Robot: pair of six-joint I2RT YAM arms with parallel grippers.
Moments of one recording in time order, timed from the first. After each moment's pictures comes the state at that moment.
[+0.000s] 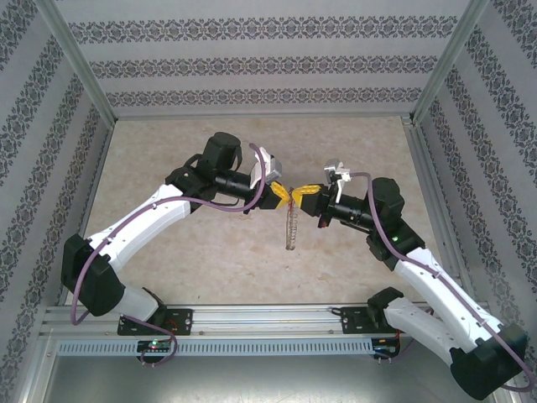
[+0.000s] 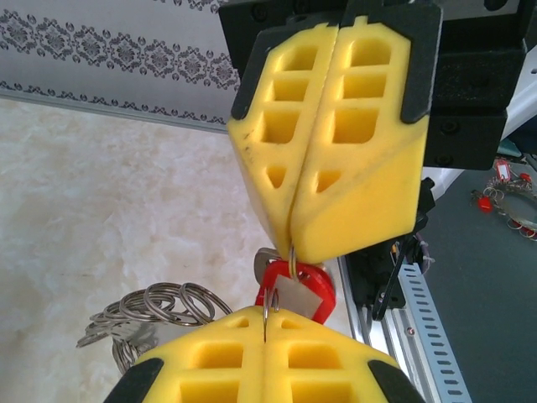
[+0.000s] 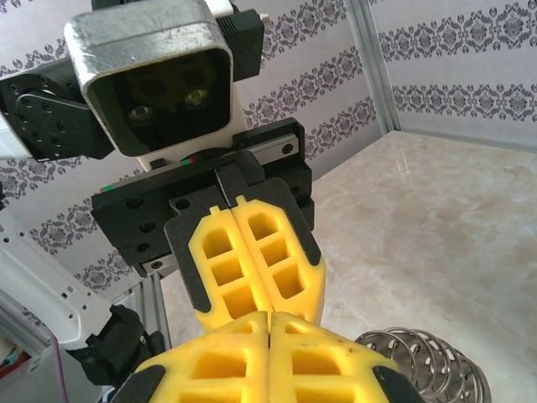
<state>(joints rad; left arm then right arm) -0.61 1.46 1.30 -0.42 0.92 0.28 0.46 0.85 0.70 0.09 -0.72 0.38</state>
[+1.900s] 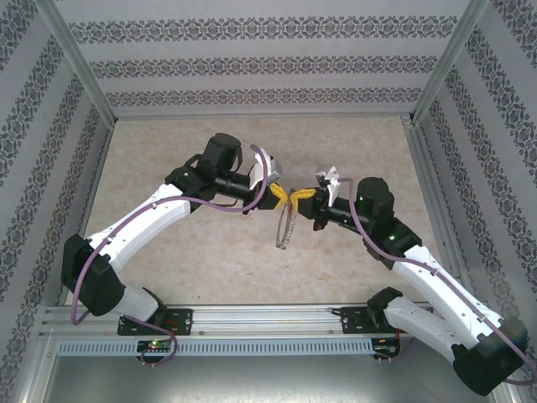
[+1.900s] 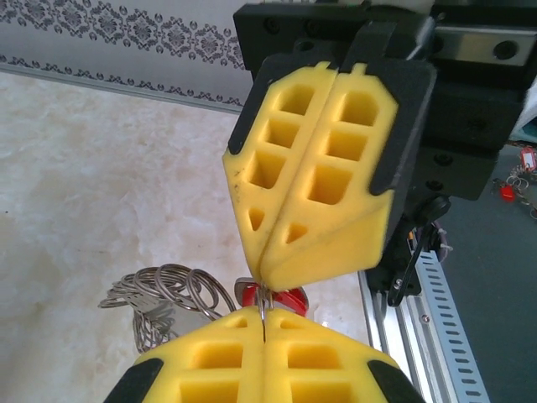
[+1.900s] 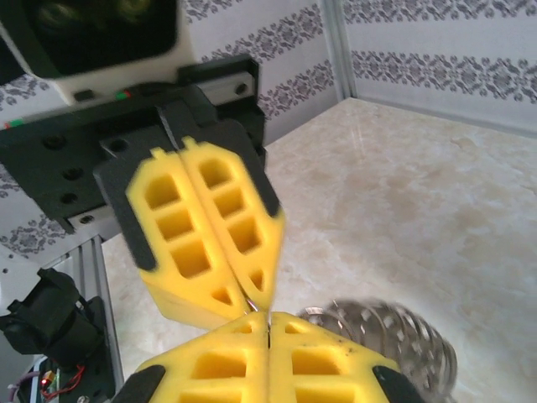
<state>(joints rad) -0.61 1.46 1.30 -0.46 0.86 0.31 0.49 0.87 0.71 -0.06 -0.59 0.21</state>
